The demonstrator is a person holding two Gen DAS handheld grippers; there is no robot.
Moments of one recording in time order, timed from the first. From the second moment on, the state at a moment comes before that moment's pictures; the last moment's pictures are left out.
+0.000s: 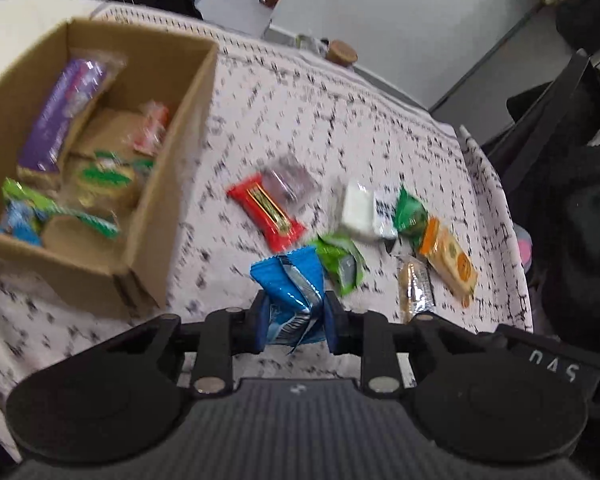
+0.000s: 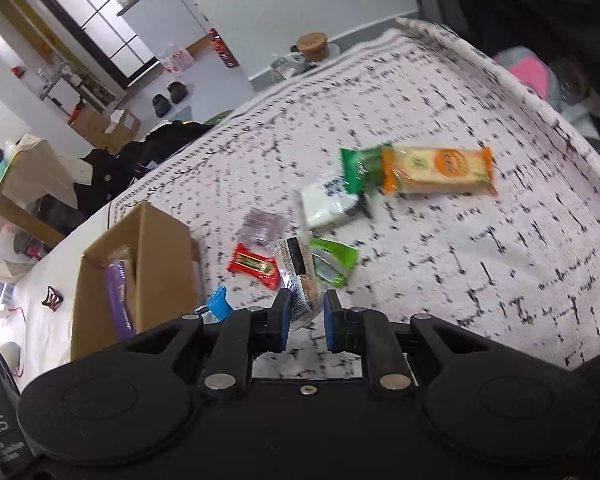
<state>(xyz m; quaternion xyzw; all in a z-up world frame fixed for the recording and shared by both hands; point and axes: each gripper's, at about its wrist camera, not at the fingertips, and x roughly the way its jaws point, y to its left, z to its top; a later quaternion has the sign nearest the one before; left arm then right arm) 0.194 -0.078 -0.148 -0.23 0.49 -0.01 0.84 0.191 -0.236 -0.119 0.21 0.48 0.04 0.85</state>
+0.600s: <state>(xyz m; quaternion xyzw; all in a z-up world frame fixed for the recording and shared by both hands) 0.189 0.012 -0.093 -0.28 0.42 0.04 0.86 0.207 -0.155 -0.076 0.21 0.46 0.13 0.85</state>
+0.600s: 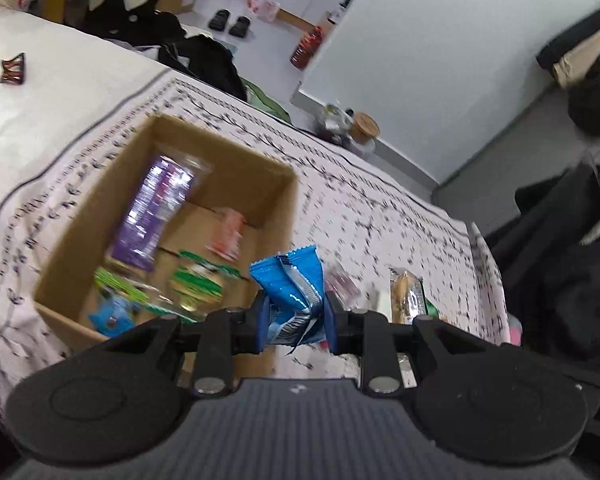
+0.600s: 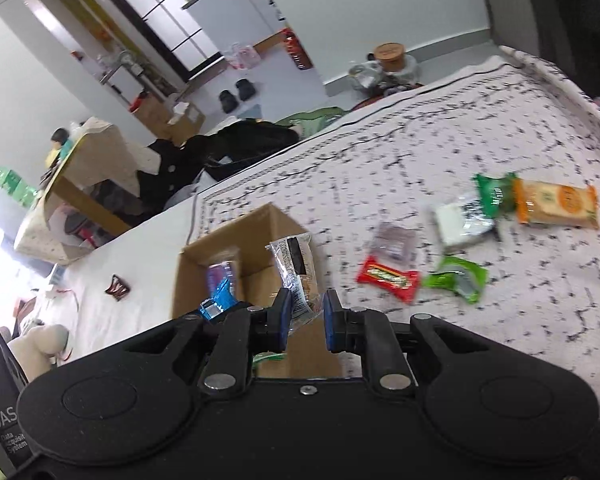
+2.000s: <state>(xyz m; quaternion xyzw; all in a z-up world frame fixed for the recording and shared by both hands) 0.179 0.065 -0.107 -0.33 0.45 0.13 0.82 0.201 -0.191 -0.099 0.21 0.50 0.07 0.84</state>
